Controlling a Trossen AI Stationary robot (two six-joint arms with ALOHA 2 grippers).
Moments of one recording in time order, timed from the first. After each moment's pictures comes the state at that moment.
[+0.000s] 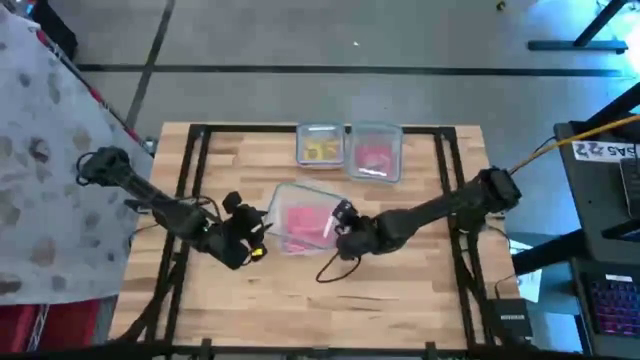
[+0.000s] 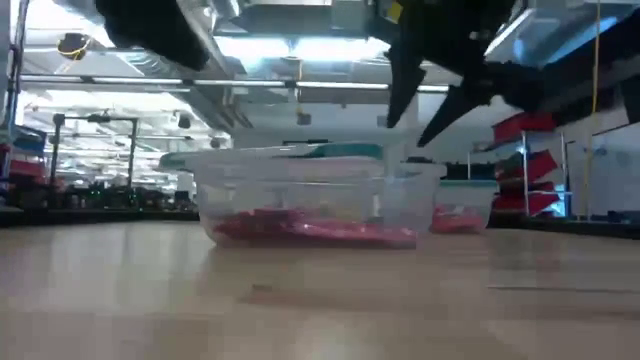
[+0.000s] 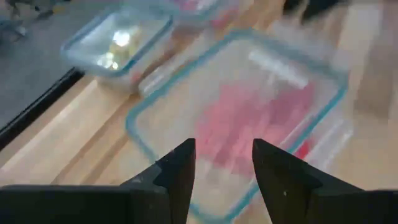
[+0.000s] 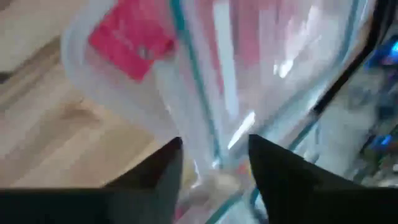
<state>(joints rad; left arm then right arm) -0.56 1.26 0.95 -0.83 -0.88 -0.88 0.32 1.75 1.34 -1.00 0.60 -0.50</state>
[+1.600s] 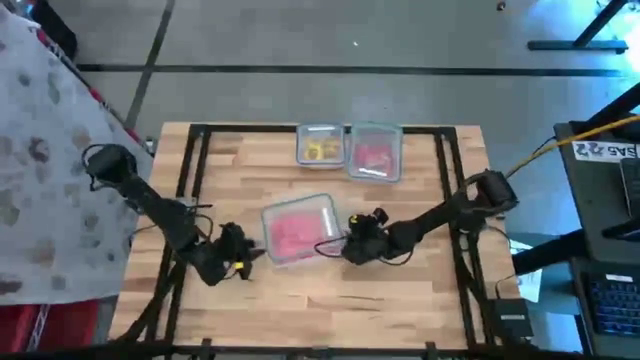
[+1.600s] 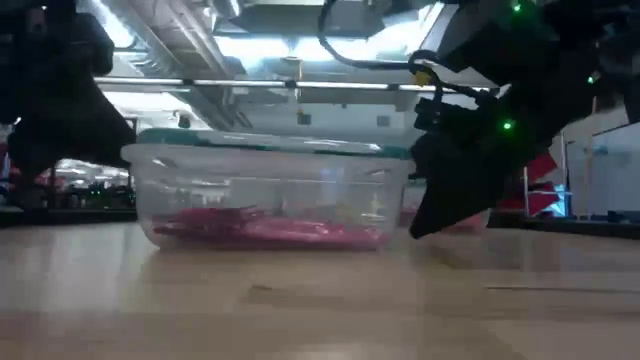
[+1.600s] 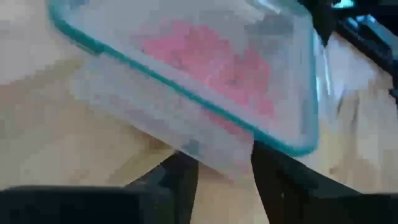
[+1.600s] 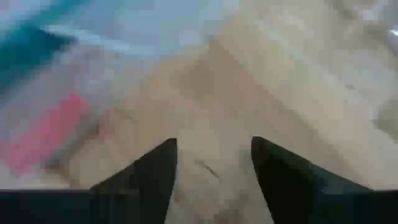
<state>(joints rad) -0.77 1.27 0.43 -0.02 -0.88 -1.25 0.37 1.75 0.81 -0.24 0.65 0.89</state>
